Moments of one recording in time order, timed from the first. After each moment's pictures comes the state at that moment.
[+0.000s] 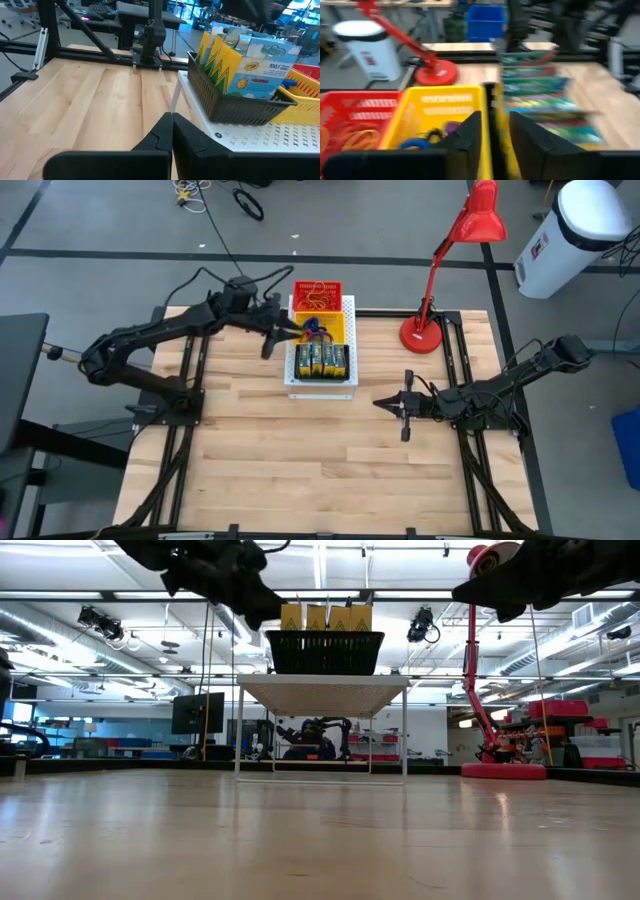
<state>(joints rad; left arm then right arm) 0.56 1.27 1.00 -0.10 0.51 0.26 0.40 0.92 0.37 0.36 0.51 -0.07</state>
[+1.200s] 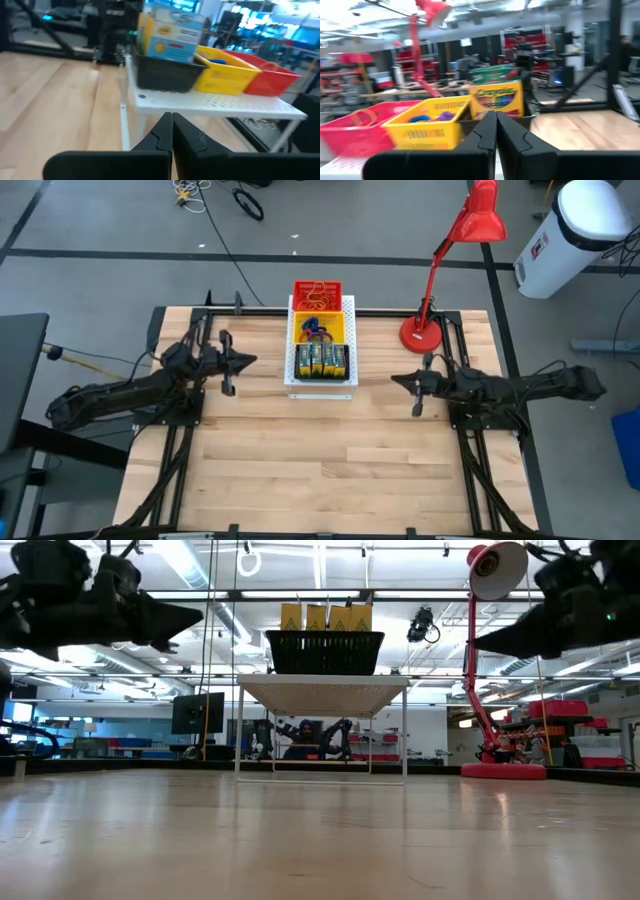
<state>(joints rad) 0.50 0.51 0.03 0.70 0.36 0.08 0.05 0.48 0.11 0.27 0.29 -0.19</state>
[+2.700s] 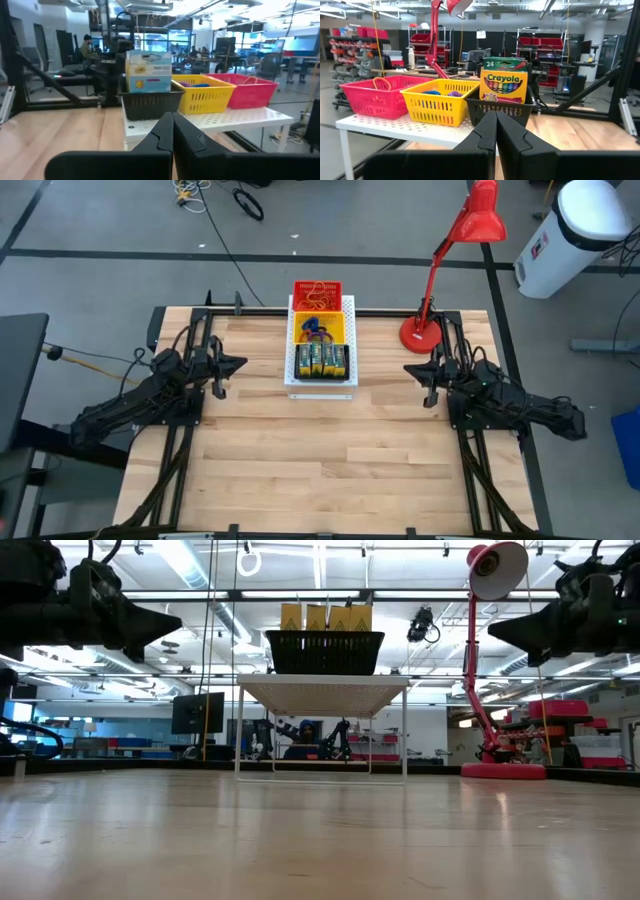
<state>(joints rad) 0.50 0.00 0.01 0.17 0.26 -0.05 -0.29 0.03 0.01 0.13 -0.08 -0.02</state>
